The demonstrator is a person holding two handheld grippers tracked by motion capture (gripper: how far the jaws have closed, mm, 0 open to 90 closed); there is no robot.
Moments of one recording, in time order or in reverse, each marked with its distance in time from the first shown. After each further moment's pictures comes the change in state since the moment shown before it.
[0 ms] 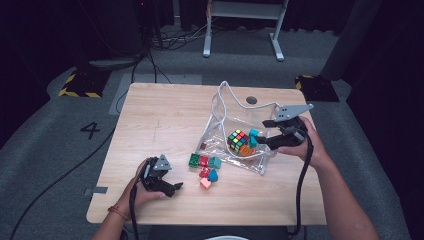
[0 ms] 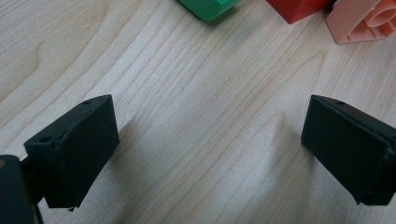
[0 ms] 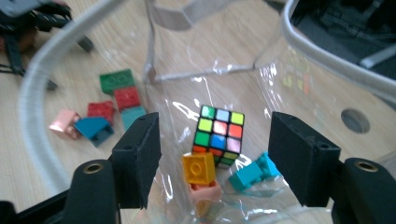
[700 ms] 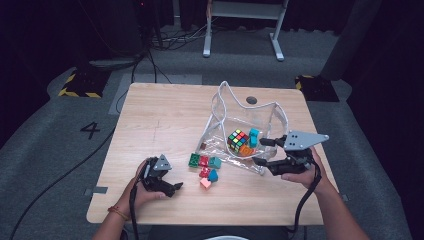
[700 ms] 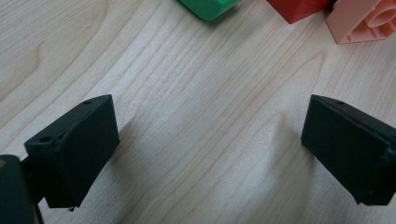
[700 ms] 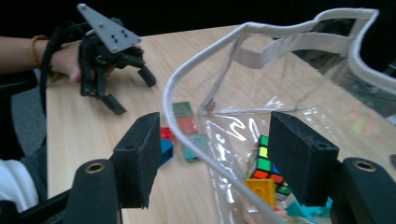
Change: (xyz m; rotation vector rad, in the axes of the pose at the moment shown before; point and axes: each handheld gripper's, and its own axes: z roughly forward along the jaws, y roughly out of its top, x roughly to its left) left arm 0.000 0.000 0.000 -0.002 0.002 -0.001; right arm 0.057 -0.028 -0.020 -0.210 0.091 -0.050
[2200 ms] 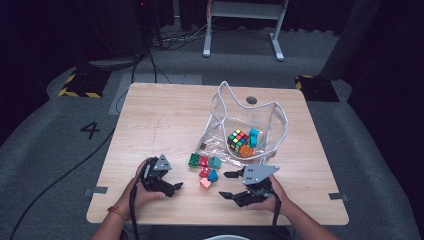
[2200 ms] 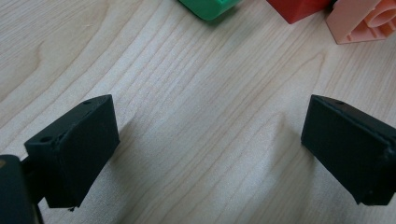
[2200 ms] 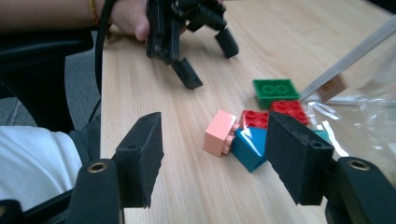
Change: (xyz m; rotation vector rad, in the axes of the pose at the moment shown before) left arm 0.000 0.000 0.000 0.001 0.001 0.003; right arm 0.071 -0.045 0.094 0.054 0.184 -0.034
